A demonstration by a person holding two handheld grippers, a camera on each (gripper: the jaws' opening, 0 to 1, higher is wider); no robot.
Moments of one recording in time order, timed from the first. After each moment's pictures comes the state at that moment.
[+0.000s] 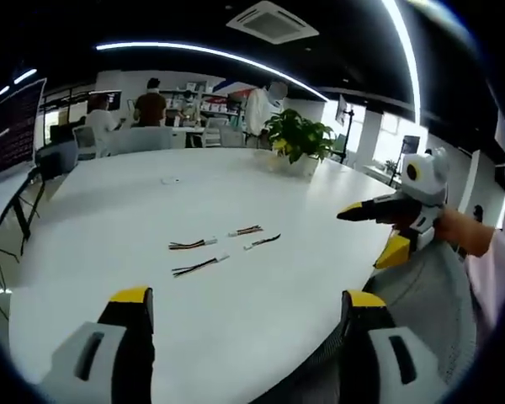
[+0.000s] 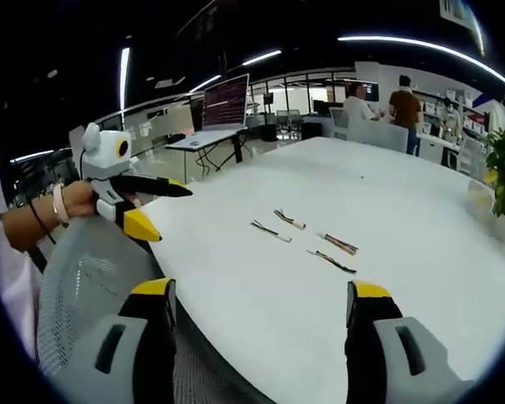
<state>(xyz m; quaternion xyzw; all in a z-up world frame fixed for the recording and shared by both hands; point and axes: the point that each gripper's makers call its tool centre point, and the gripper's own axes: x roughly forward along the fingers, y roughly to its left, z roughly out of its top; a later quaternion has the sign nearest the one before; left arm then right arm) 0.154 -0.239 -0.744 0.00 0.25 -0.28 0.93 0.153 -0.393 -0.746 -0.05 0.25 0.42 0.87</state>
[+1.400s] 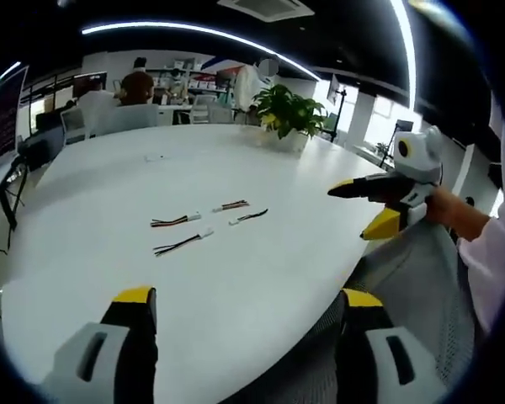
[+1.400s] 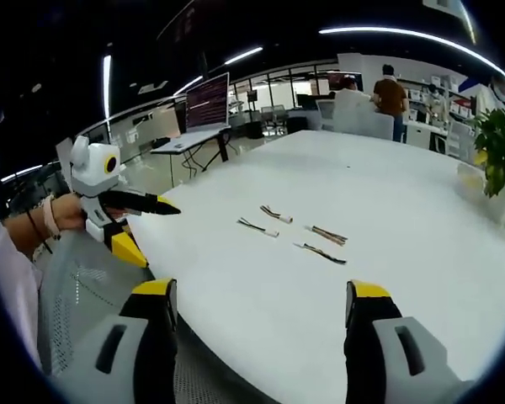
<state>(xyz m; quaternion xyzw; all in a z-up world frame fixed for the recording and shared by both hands) 0.143 -0.249 -0.767 0.01 0.30 -0.30 0.90 0.160 -0.403 -0.750 -0.03 0.27 0.39 0.88</state>
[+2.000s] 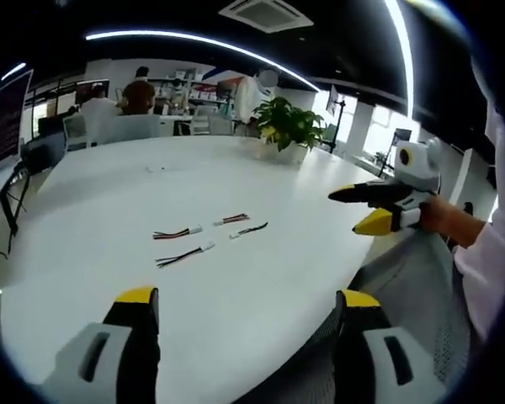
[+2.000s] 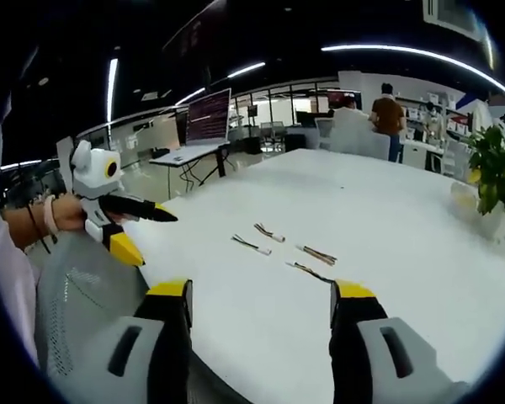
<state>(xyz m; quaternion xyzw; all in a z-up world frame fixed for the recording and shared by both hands) 0.148 -0.248 -0.754 -0.01 0.27 -0.31 0.91 0.166 -0.408 -0.729 -0.04 0.22 0.38 0.90</state>
